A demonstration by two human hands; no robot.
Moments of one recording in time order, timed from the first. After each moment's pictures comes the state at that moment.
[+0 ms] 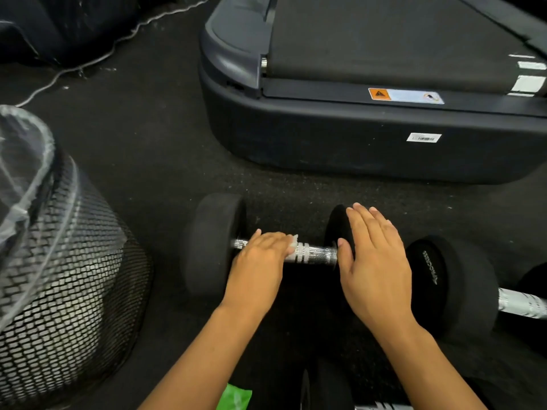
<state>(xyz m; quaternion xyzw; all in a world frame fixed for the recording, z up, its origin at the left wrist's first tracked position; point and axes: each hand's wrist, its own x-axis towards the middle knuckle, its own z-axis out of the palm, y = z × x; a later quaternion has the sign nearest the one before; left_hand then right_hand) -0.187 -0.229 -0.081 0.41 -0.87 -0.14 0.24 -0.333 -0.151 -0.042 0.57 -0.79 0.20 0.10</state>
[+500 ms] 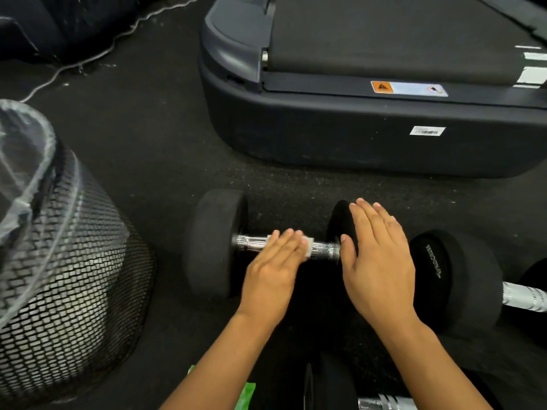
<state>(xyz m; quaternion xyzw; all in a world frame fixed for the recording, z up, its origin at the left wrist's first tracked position) -0.191 -0.214 -0.118 0.32 -0.87 -0.05 0.38 -0.333 -0.147 -0.044 0.57 -0.79 0.21 0.11</state>
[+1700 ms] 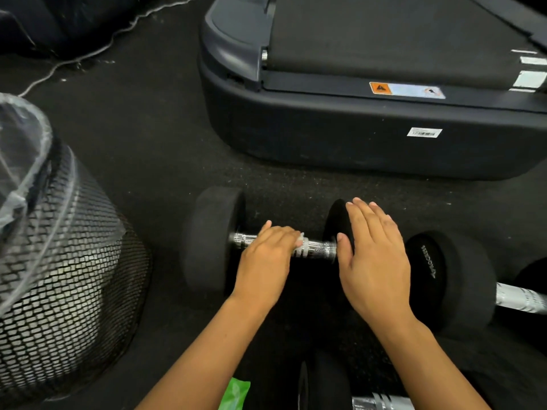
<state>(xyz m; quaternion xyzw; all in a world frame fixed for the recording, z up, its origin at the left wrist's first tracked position) -0.194 -0.225 -0.090 0.38 -0.87 -0.14 0.29 -0.333 -0.148 -0.042 0.57 -0.79 0.21 0.11</state>
